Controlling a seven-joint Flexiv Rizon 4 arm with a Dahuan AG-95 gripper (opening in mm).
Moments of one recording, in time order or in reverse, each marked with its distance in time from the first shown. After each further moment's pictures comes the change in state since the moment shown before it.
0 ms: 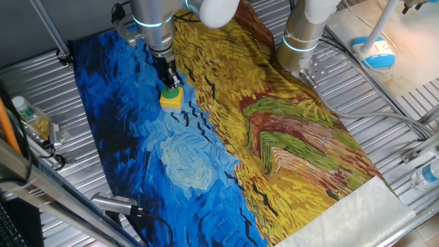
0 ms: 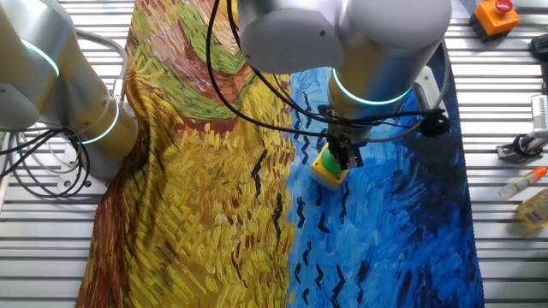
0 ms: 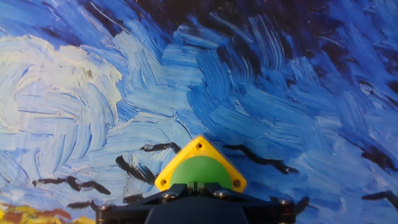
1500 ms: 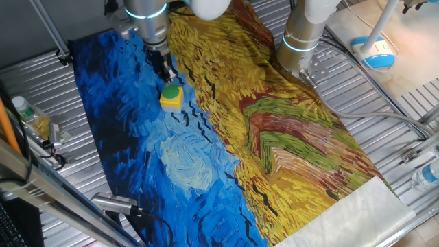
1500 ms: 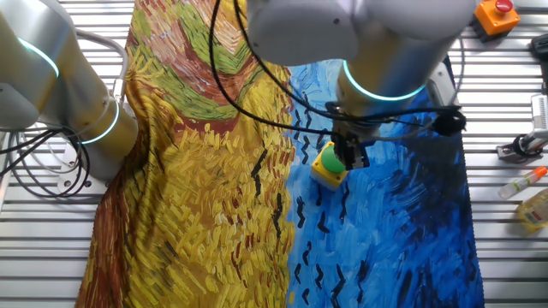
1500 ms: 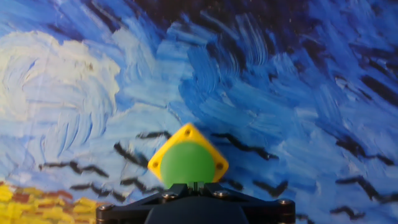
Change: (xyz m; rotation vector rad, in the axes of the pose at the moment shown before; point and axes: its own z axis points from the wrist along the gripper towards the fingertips) arm 0.004 -0.008 -0.032 0.003 0.016 -0.003
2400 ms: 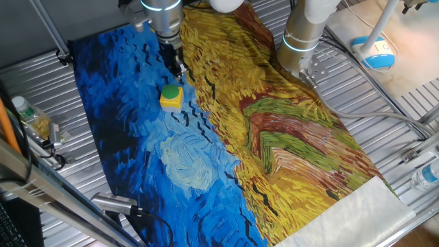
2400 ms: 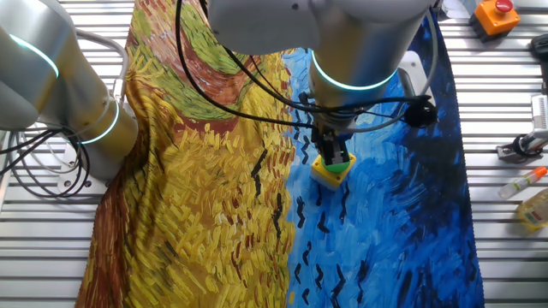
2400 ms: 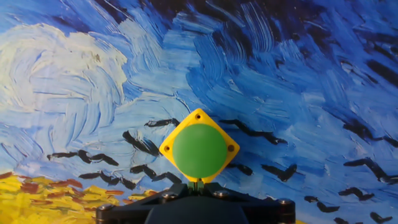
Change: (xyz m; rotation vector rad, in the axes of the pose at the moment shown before) arm 0.028 0.008 -0.006 0.003 -0.001 0.008
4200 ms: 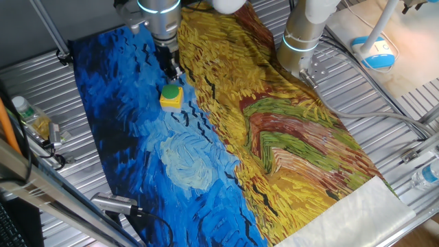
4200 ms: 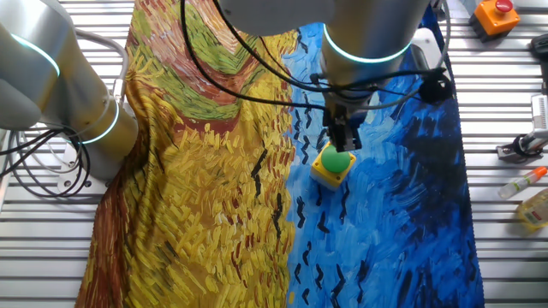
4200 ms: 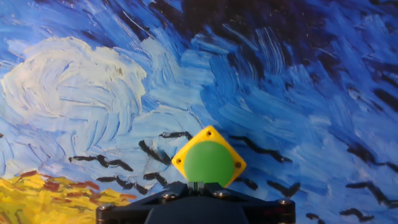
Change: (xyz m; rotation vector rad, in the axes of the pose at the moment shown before) arm -0.027 0.010 -0.016 0.030 -0.020 0.044
